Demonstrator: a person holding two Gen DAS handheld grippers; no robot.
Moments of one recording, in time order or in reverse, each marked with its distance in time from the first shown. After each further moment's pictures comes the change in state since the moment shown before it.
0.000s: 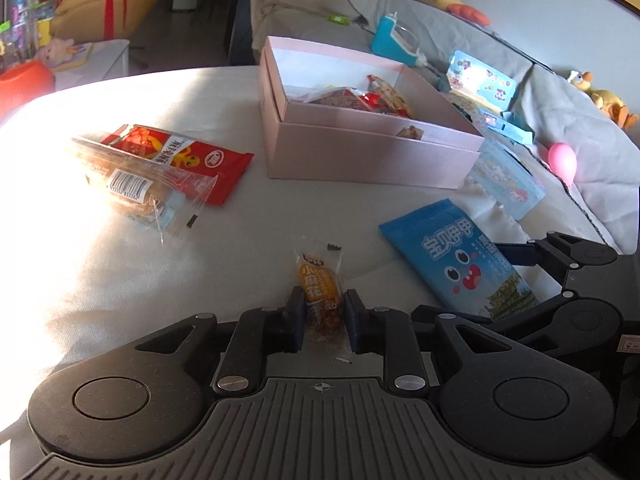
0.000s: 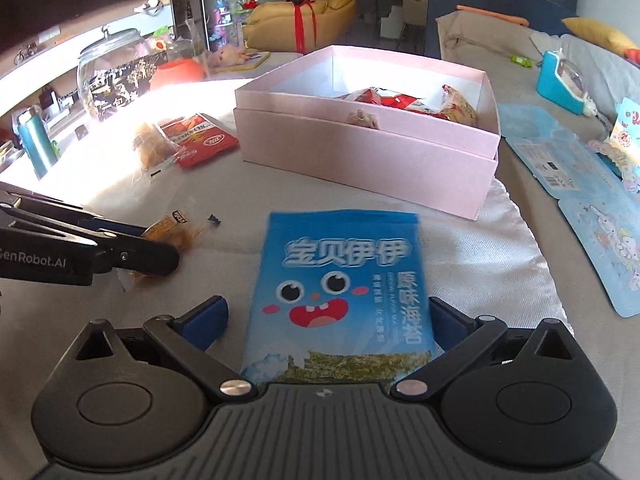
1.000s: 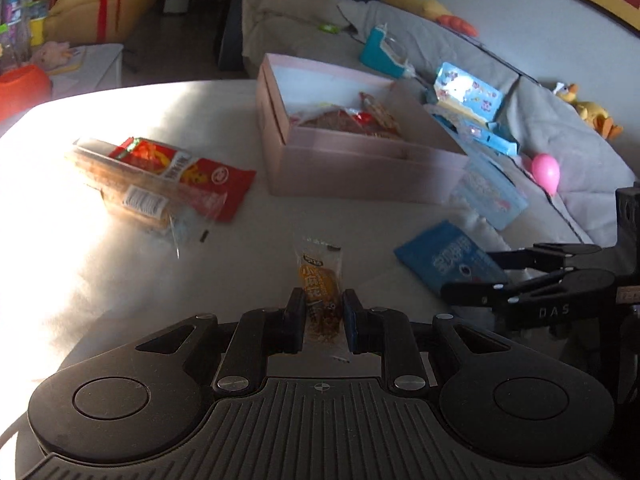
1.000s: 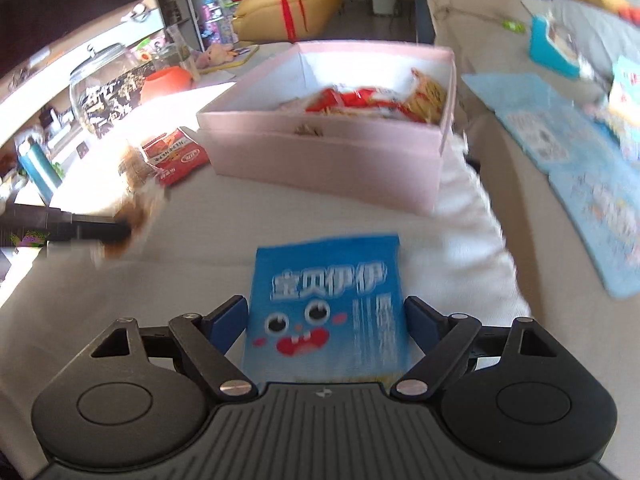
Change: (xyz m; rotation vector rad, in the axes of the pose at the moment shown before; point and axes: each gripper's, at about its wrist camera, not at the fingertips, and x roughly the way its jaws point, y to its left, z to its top) left arm -0.029 0.011 -0.007 -0.004 -0.012 -0.053; right arm -0.015 -0.046 0.008 0.134 0.048 0.071
